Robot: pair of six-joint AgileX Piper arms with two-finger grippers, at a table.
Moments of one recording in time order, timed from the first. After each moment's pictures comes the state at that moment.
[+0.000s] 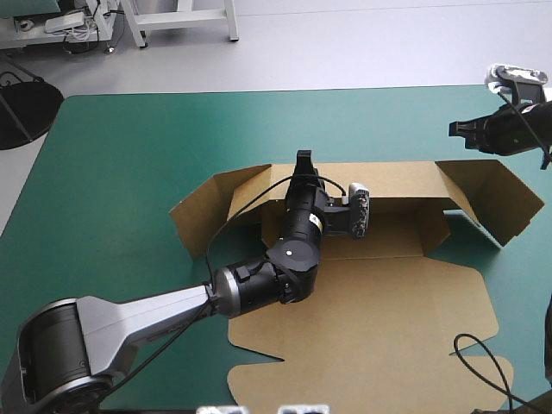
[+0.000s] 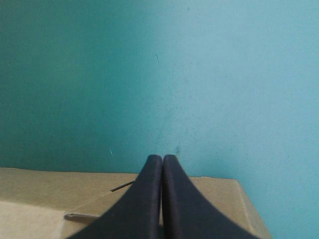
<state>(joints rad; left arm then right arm) -1.13 1.76 -1.38 1.34 0.84 -0.21 -0.23 1.62 -1.66 0.39 1.11 -0.27</state>
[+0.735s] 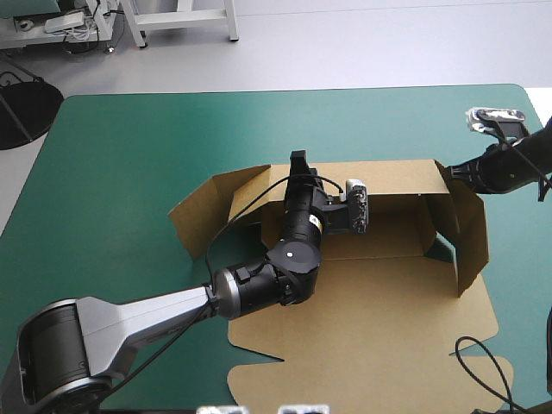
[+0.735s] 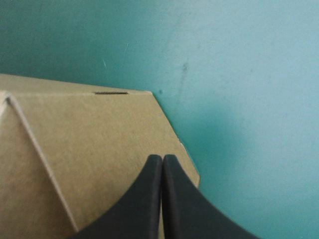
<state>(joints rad) -1.13 1.76 -1.38 1.34 0.86 -0.31 -0.23 1.58 -1.49 0.36 1.23 -0.40</state>
